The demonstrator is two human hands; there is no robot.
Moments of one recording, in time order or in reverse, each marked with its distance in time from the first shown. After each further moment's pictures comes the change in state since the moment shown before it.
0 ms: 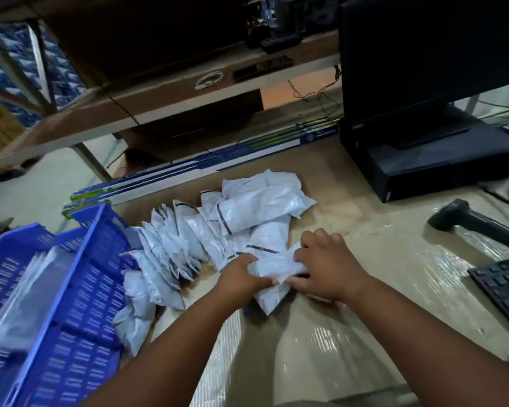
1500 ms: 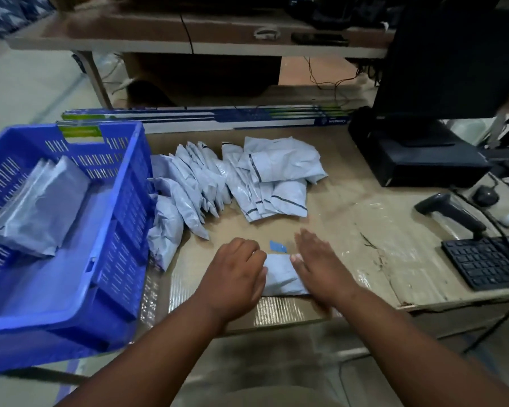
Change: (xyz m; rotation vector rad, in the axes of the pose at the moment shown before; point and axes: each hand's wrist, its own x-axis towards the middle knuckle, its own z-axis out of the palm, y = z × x) left_hand -0.157 -0.101 -0.035 0.414 0.332 0.732; right_hand -0.075 -0.128 0.049 0.180 -0.179 0.199
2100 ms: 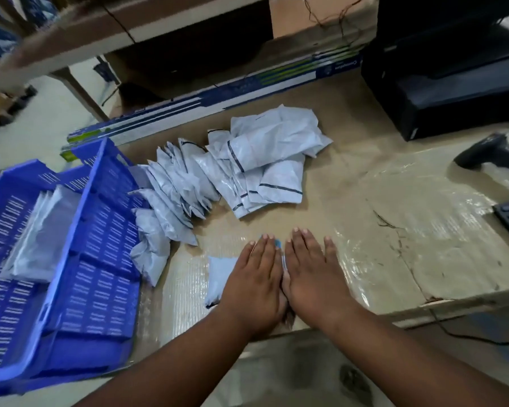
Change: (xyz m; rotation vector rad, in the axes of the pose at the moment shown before) left_hand 0.035 0.044 0.080 0.366 -0.435 -0.003; right_hand -0.003 0.009 0.043 -0.204 0.093 -0.052
